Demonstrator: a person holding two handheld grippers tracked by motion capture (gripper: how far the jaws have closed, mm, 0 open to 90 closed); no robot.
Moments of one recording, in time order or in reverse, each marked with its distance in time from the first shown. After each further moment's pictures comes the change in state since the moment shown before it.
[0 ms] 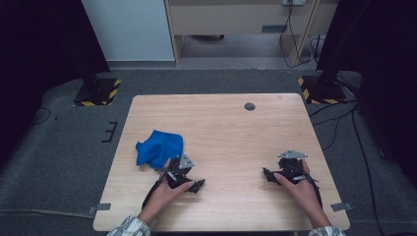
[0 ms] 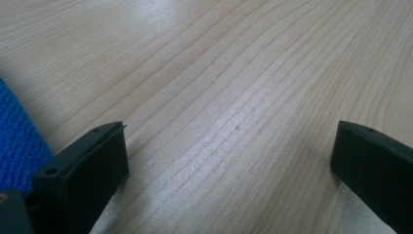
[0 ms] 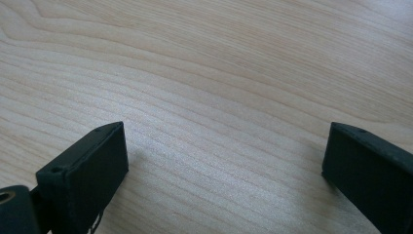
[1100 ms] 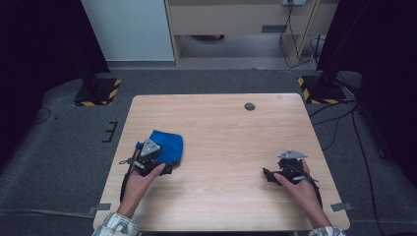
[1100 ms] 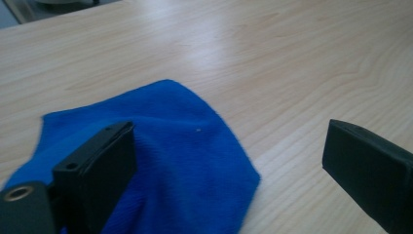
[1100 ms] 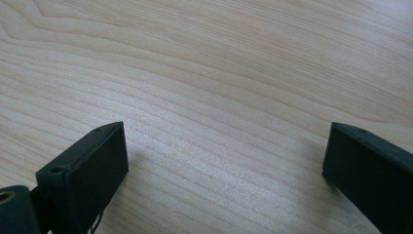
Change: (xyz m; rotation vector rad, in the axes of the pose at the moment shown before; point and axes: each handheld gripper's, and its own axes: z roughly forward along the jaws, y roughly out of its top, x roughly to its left) left arm 0.070 -0.006 -0.081 -0.221 0.171 -0.139; right arm 0.000 0.000 0.000 -0.002 0.001 -0.004
